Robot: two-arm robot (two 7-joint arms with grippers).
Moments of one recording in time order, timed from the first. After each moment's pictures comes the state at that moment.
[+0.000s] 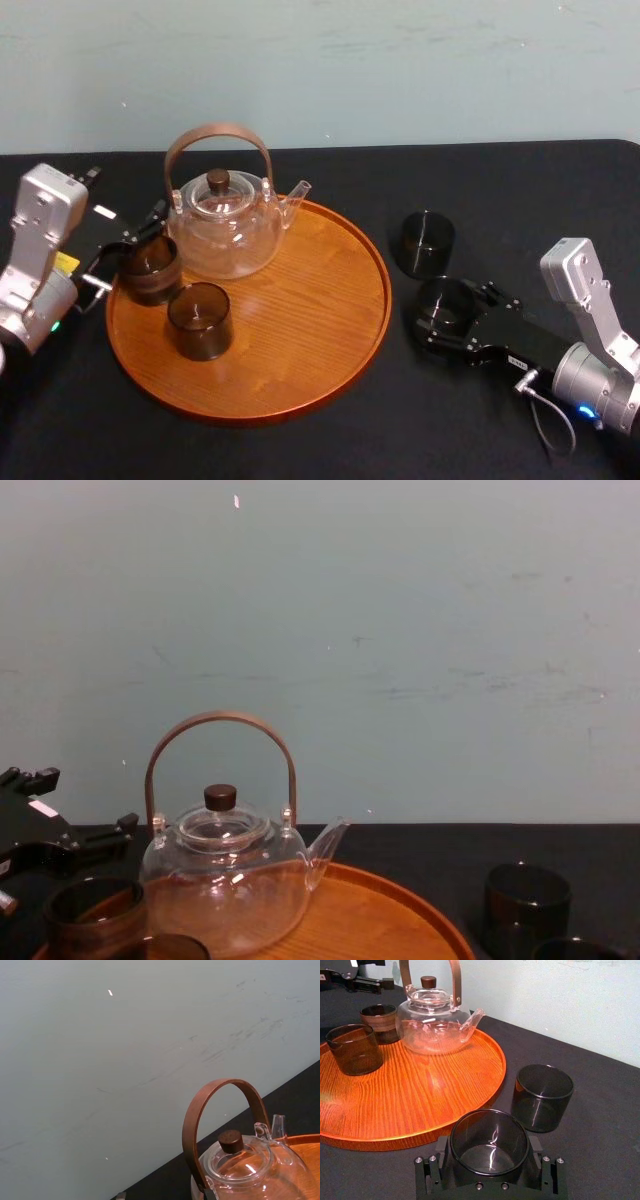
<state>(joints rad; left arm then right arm) -0.20 0.60 0.45 -1.41 -0.25 -0.12 0.03 0.00 0.53 -0.32 -1.51 0.33 0.02 0.44</state>
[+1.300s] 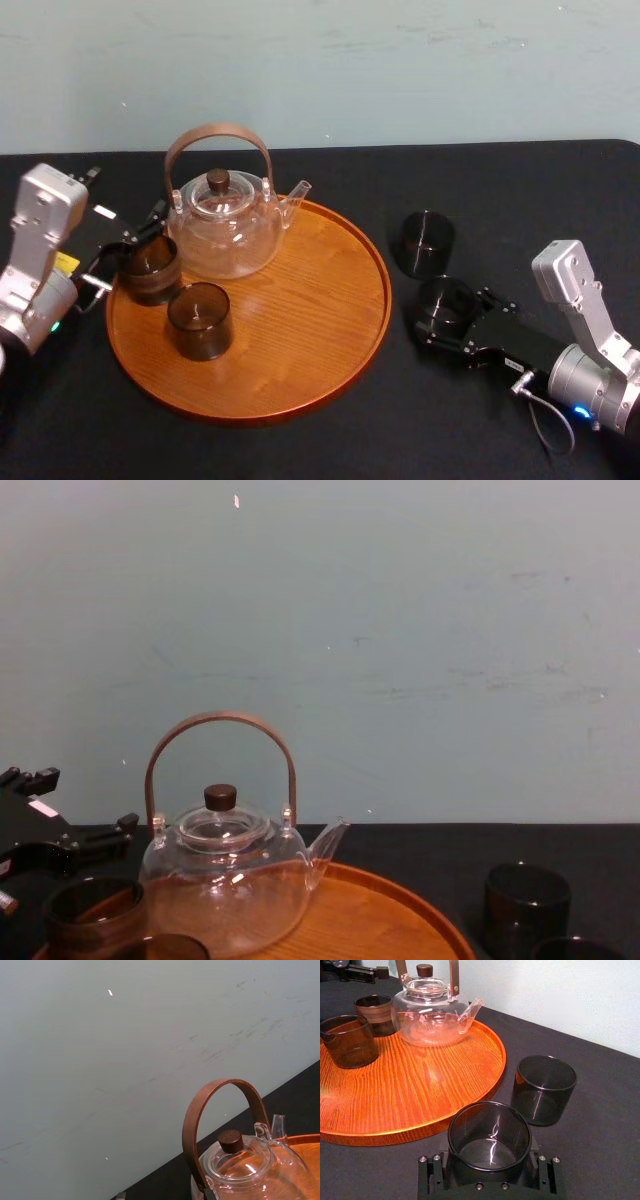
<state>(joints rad) -0.20 0.60 0.45 -1.41 -0.25 -0.12 0.03 0.01 0.51 -0.32 -1.48 0.31 0.04 0.45</state>
